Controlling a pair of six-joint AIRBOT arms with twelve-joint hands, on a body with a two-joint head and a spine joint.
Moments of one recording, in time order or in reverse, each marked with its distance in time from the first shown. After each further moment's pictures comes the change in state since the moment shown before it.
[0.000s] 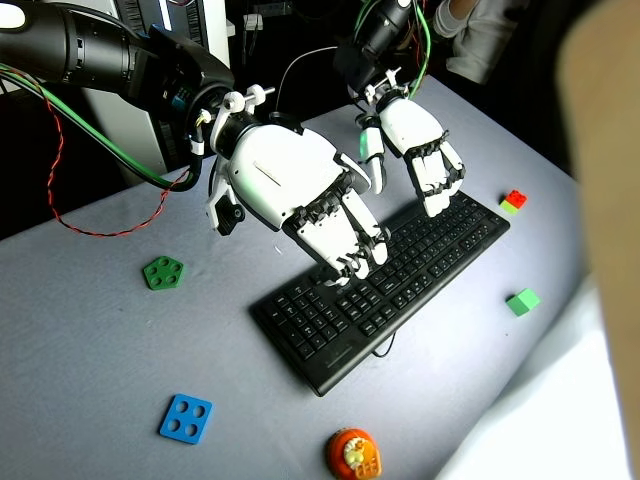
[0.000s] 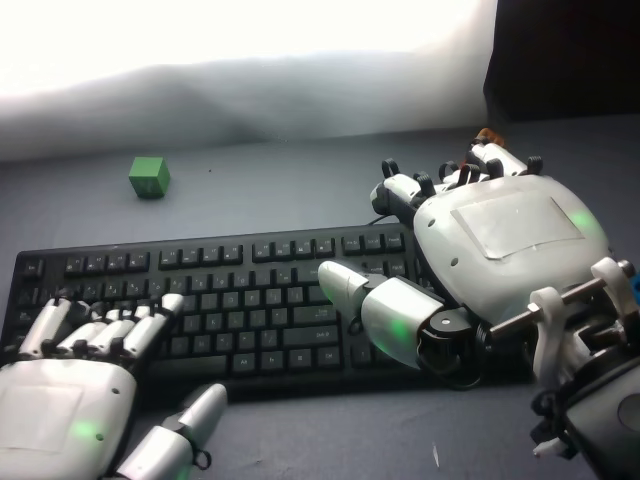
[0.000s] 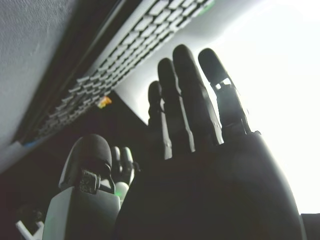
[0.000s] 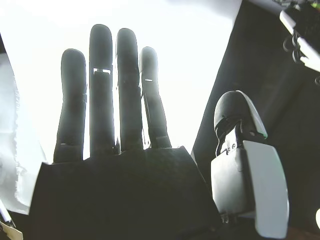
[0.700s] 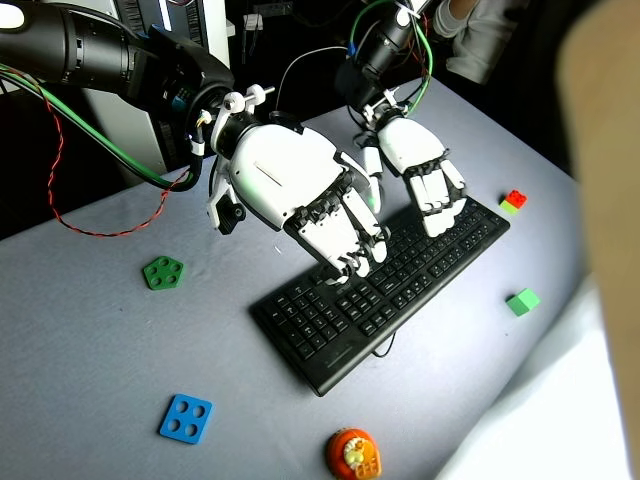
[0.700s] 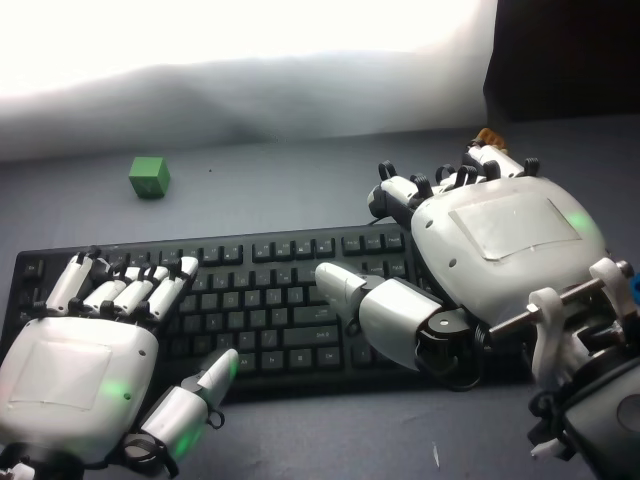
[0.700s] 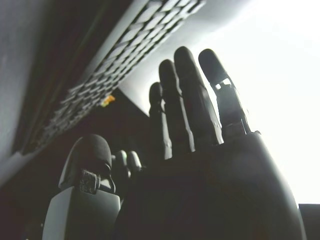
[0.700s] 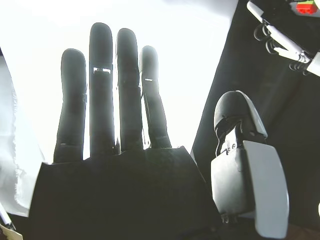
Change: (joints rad) left arm -0.069 -0.035 0.113 0.033 0.045 0.103; right arm 0.000 0.000 0.000 -0.002 -0.006 0.010
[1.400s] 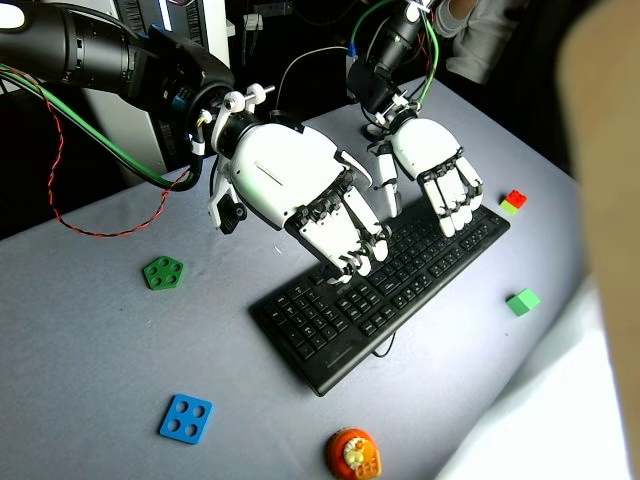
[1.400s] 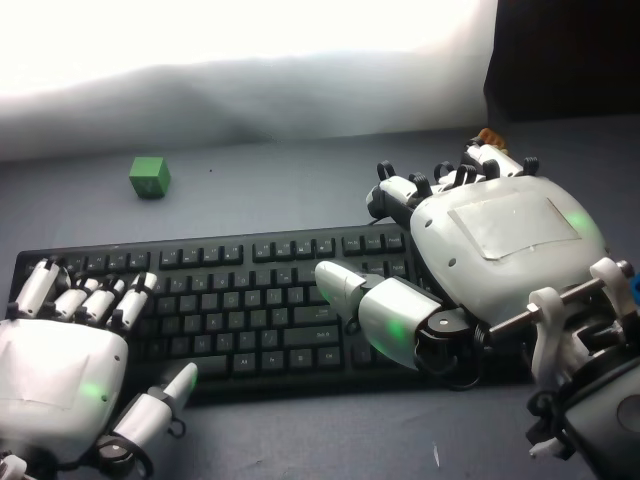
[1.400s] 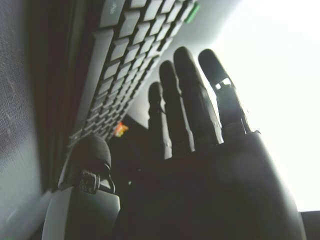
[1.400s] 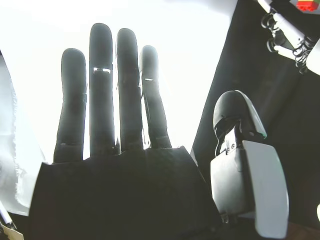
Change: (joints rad) left arm 0.005 0.050 -0.030 -0.111 0.054 0.167; right arm 0.000 0.000 0.000 -0.005 0.000 0.005
